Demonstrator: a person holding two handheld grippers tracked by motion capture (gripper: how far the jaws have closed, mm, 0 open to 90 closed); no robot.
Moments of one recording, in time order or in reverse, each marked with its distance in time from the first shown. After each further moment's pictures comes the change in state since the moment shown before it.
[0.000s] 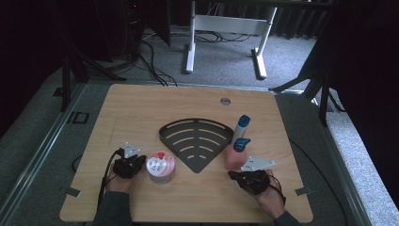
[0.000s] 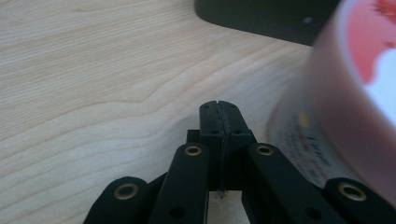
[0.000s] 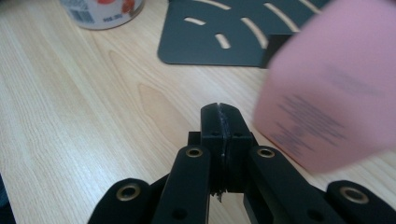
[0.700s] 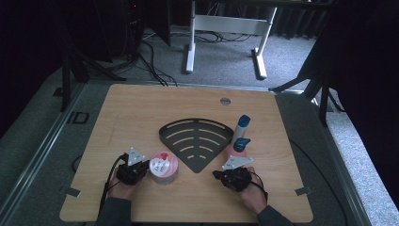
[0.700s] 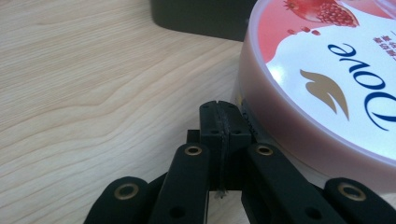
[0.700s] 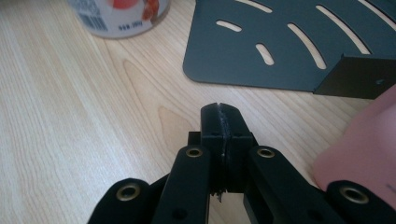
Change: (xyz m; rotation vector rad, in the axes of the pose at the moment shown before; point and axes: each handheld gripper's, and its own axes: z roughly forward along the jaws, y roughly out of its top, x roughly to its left) left arm -0.024 -0.002 -0.011 -0.021 -0.061 0.065; right arm 0.018 0.018 0.045 0.034 0.048 -0.036
